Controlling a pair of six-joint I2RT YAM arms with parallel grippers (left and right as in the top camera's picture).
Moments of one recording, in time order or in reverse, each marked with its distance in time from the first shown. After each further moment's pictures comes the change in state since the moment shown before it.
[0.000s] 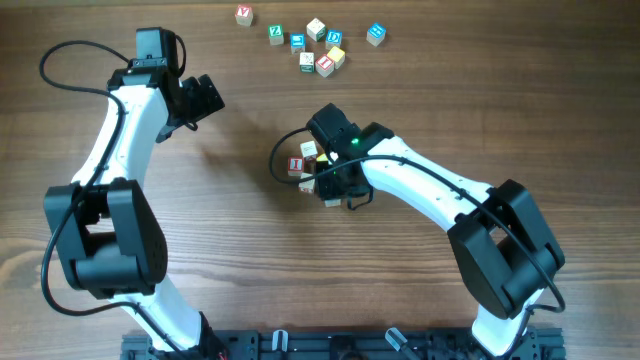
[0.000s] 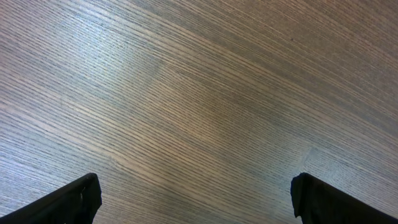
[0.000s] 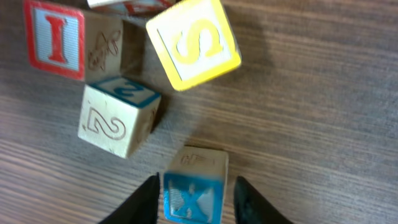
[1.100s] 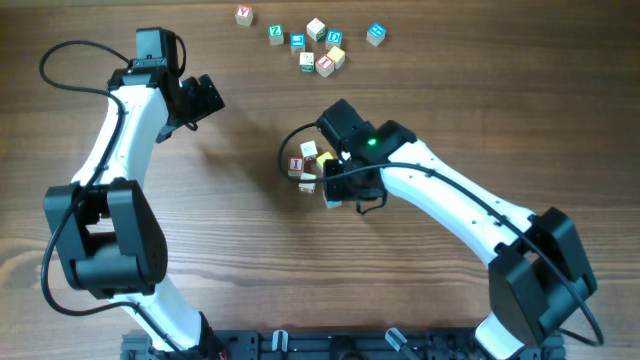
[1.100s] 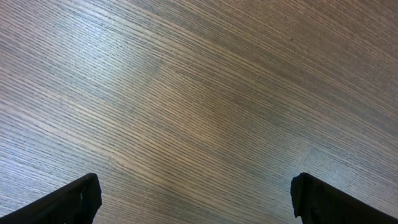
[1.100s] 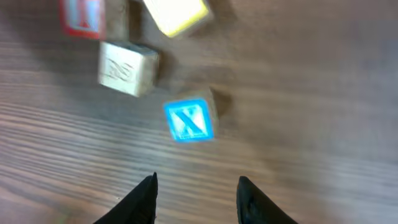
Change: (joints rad) left arm 0.000 0.000 0.000 0.000 0.000 0.000; right arm 0.000 -0.148 0.003 -0.172 -0.005 0.108
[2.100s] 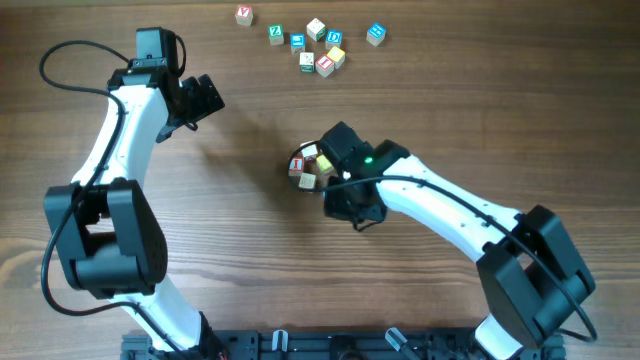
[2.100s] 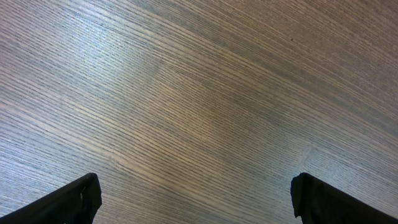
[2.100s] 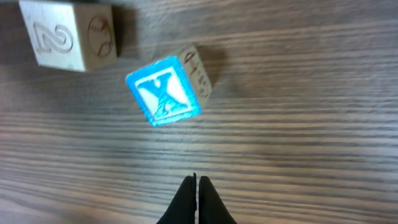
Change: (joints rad) left arm 0.000 0.000 0.000 0.000 0.000 0.000; right arm 0.029 0.000 -0.143 0.110 -0.071 0.191
